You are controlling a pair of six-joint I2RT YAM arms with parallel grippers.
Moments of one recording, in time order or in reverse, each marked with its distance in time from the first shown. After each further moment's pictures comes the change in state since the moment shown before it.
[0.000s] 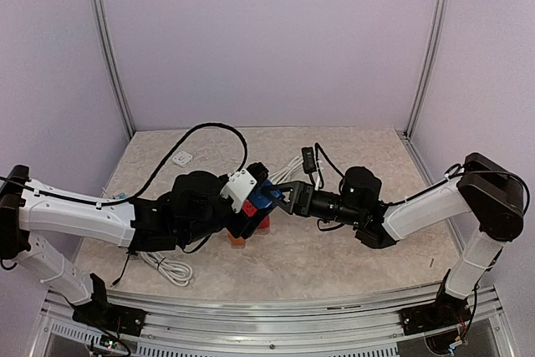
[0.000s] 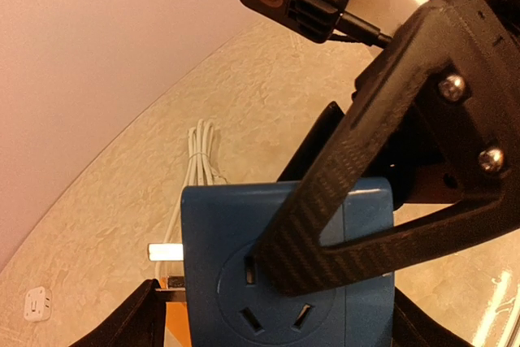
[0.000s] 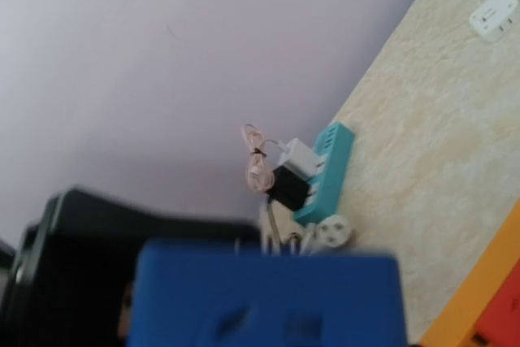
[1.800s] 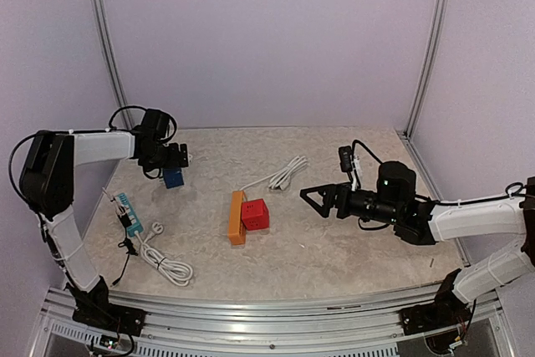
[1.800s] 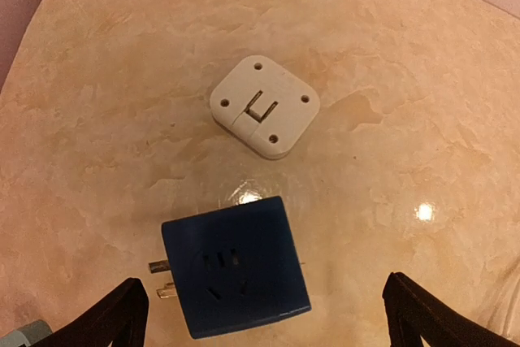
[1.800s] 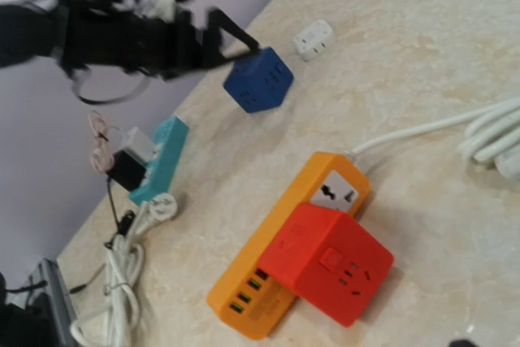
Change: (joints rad) left arm 0.896 0.394 0.428 -0.544 0.214 -0.479; right arm -0.134 -0.399 -0.163 -0.462 0.085 -0.306
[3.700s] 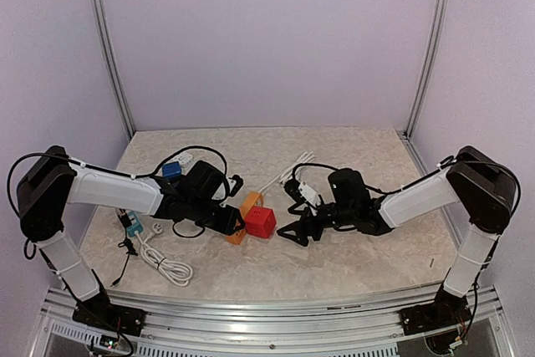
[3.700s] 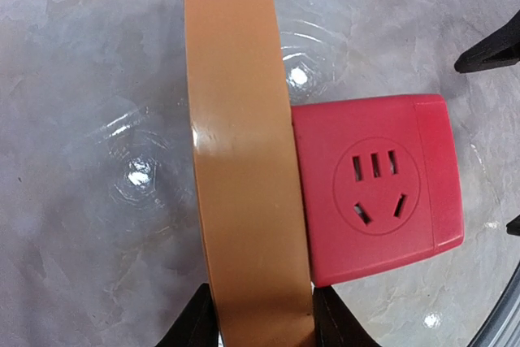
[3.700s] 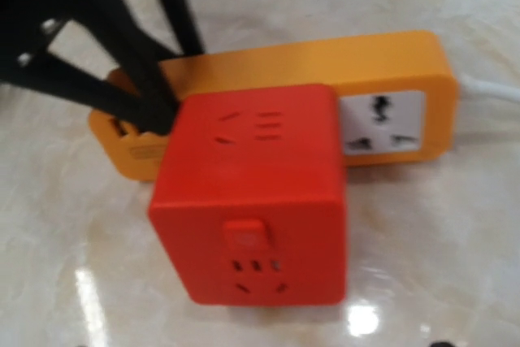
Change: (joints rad) left arm -0.542 -0.142 -0.343 0.173 0.276 -0.015; right arm 0.006 0.462 0.229 -0.108 -0.194 -0.677
